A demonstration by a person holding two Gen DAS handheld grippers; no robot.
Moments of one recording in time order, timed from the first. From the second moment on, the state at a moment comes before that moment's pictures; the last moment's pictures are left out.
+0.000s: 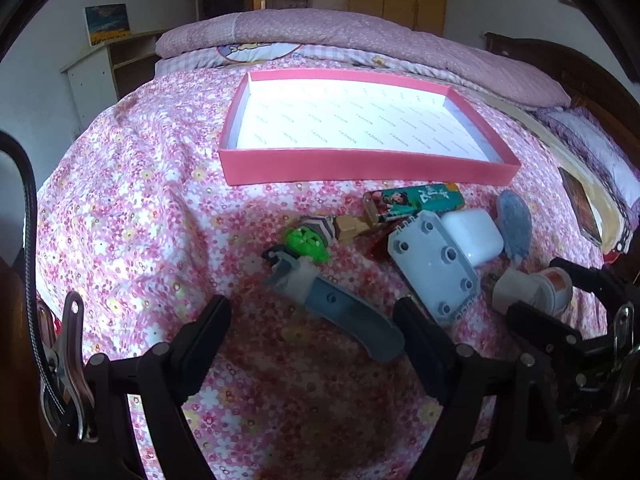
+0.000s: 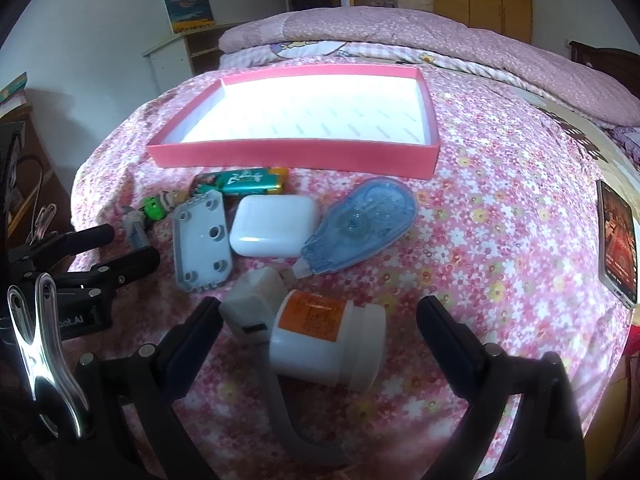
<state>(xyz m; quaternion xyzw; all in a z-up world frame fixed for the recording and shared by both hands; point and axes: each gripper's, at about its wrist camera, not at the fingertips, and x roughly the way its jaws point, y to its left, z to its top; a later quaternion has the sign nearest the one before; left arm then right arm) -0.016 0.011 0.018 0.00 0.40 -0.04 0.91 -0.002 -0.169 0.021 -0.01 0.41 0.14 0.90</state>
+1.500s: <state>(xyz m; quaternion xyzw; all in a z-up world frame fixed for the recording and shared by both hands) -0.006 0.007 0.014 -0.03 0.41 -0.08 0.91 -0.011 -0.200 0.032 0.06 0.40 0.19 0.89</state>
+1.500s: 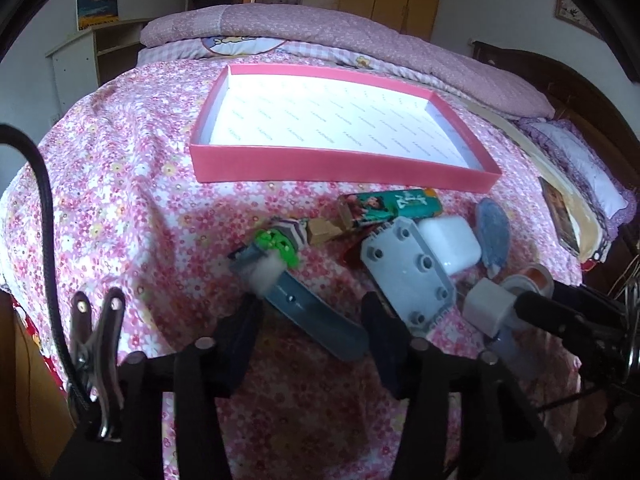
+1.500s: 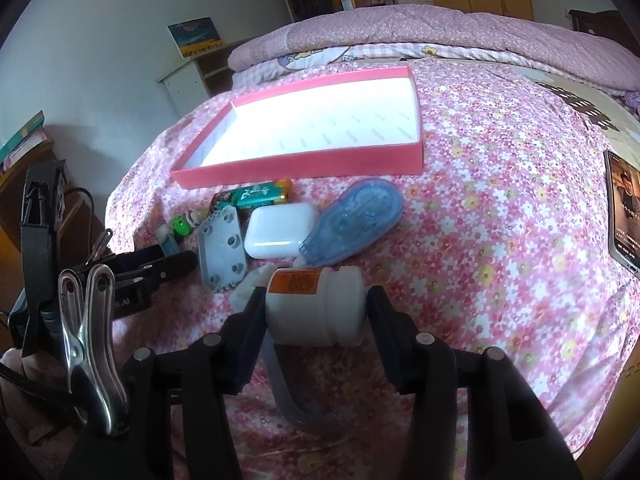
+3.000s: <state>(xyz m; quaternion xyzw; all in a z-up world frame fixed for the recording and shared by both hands) 0.002 0.003 0.026 -0.04 0.40 -0.11 0.91 -0.007 -0.205 0.036 0.08 0.39 0.19 0.90</state>
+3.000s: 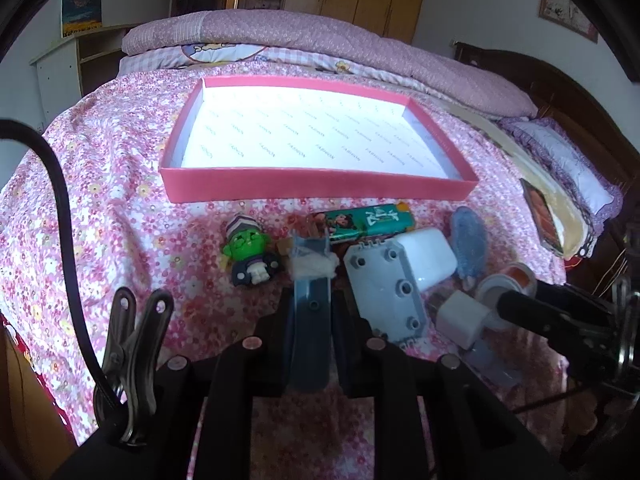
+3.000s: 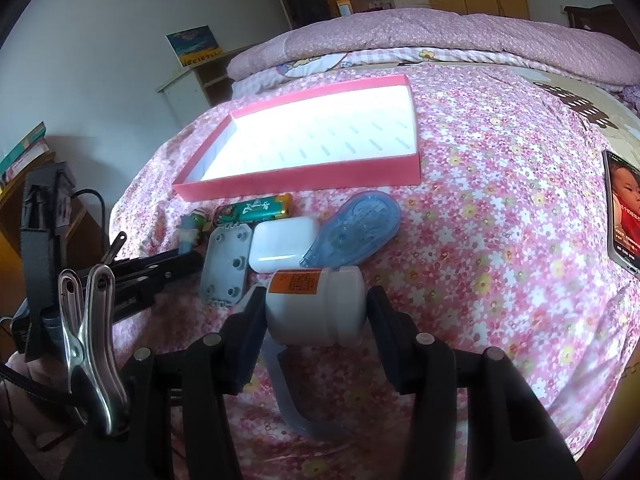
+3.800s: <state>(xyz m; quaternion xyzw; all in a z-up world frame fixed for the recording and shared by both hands) -0.005 0.007 0.071 -0.05 0.35 -0.13 0.92 0.002 -0.194 0.061 0.06 0.36 0.20 0.91</state>
